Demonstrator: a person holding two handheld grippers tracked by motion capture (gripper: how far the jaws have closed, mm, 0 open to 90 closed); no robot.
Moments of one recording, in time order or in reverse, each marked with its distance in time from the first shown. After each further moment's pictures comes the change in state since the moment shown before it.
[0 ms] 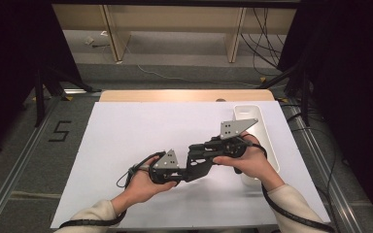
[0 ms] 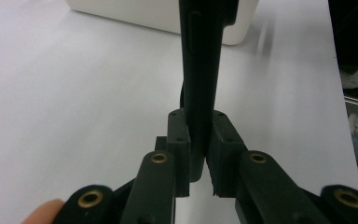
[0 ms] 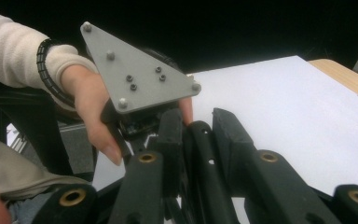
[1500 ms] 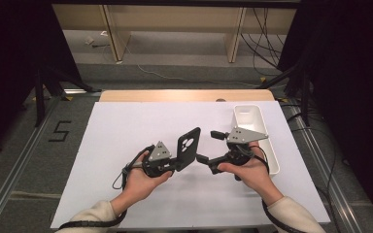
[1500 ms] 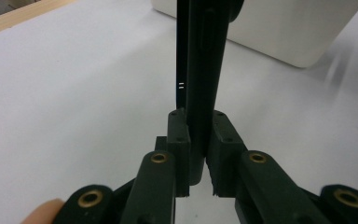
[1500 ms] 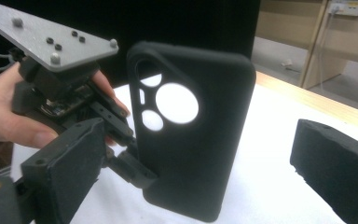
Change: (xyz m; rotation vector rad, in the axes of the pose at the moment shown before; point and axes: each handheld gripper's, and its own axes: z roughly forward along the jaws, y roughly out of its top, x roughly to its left) left arm 0.010 0.002 -0.014 -0.034 0.229 -0.167; right arm 0.009 -0.030 -0.004 -0.108 -0.375 0.100
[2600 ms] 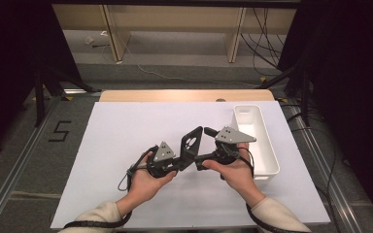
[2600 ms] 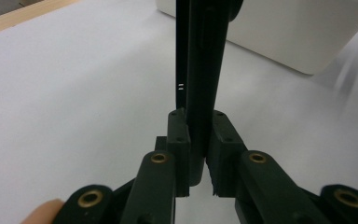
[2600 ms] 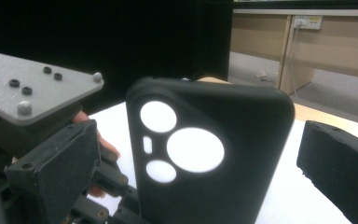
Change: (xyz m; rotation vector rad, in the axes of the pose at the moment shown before) left arm -0.008 0.002 0.009 -0.007 0.030 -0.018; right arm 0.015 0.002 0.029 -0.080 -0.113 0.048
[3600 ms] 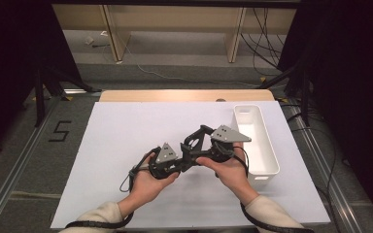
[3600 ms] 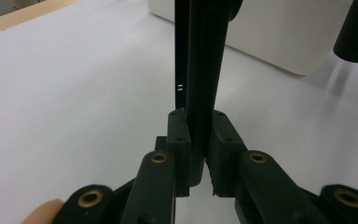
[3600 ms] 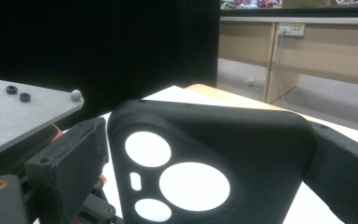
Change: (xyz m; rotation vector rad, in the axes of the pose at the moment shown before) left arm -0.005 0.000 0.002 -0.007 -0.015 0.013; right arm 0.003 0.000 0.013 -0.032 -0.054 0.007
